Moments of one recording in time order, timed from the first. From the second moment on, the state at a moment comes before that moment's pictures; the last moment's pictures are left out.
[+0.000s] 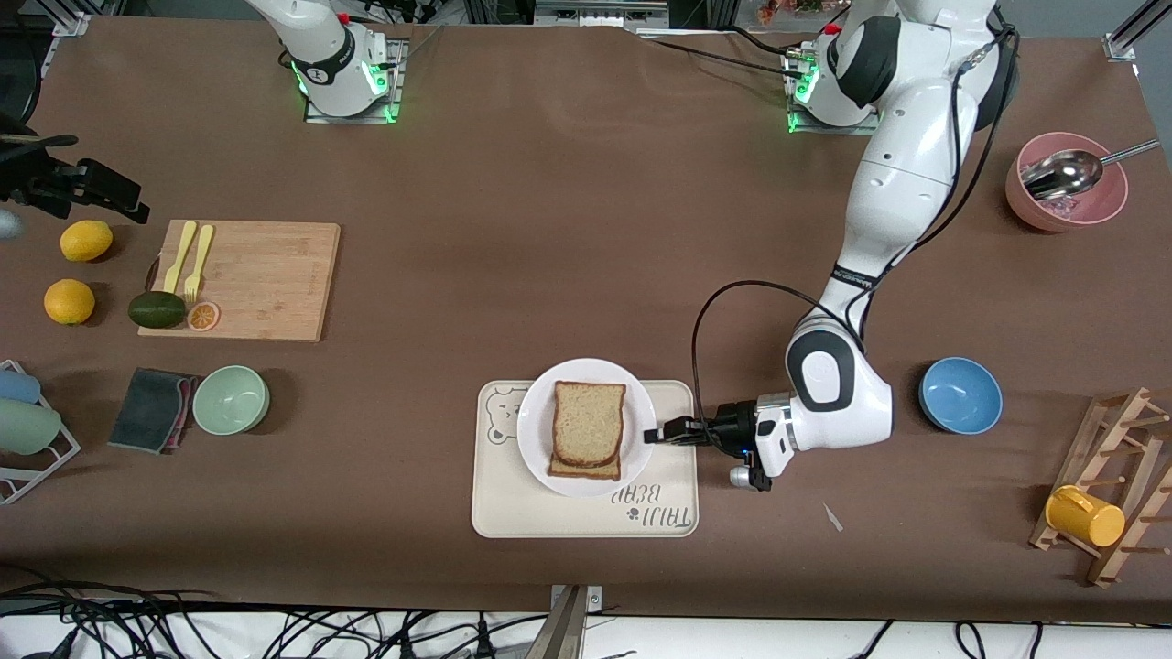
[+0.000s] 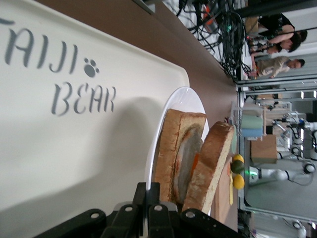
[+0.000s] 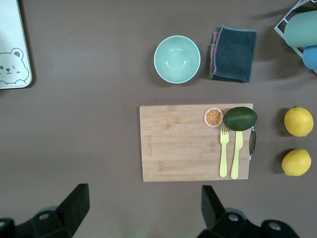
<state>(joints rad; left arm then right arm) -0.23 1.09 -0.10 -1.13 -1.28 2.18 0.54 -0.03 -0.01 -0.01 -1.63 0.00 1.57 0.01</state>
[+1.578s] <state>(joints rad) -0.25 1.17 -0.11 -1.04 -1.34 2.29 0.38 -0.03 -0.01 -0.01 -1.63 0.00 1.57 0.01</state>
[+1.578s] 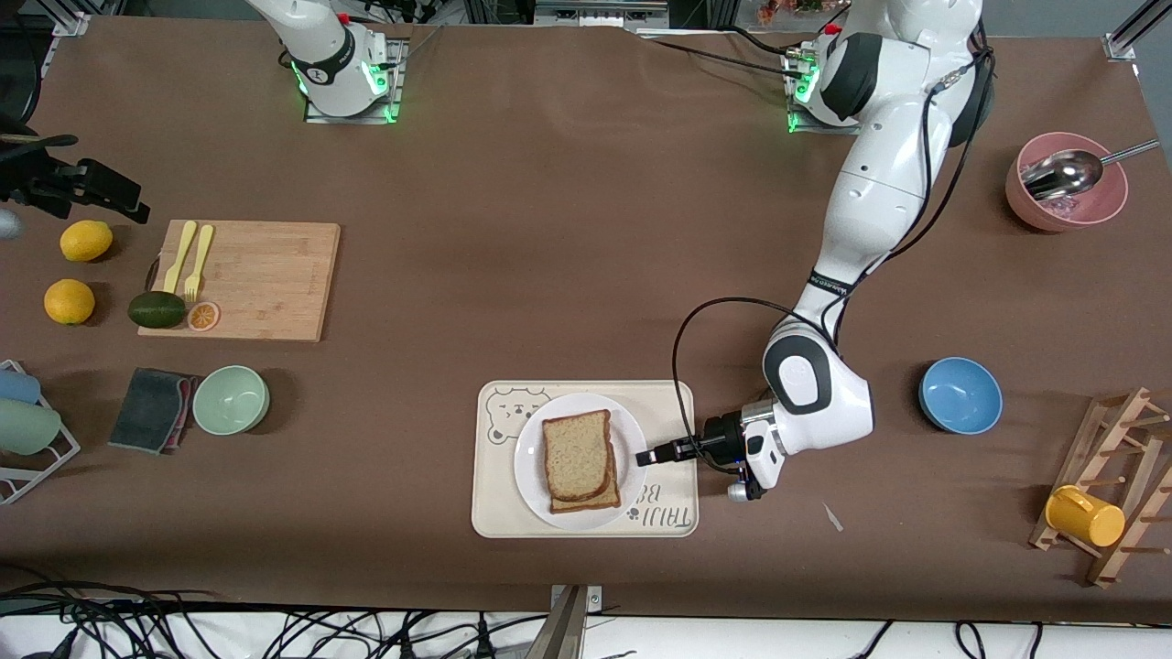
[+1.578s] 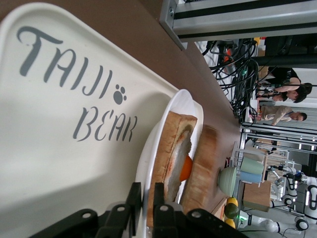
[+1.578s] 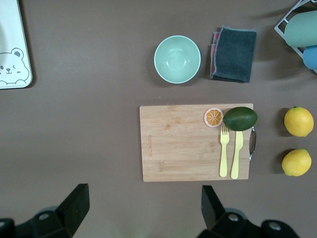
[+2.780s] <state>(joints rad) -0.16 0.94 -0.11 -1.12 -0.92 2.16 0.21 -0.03 -0.01 -0.01 -1.63 0.00 1.57 0.01</state>
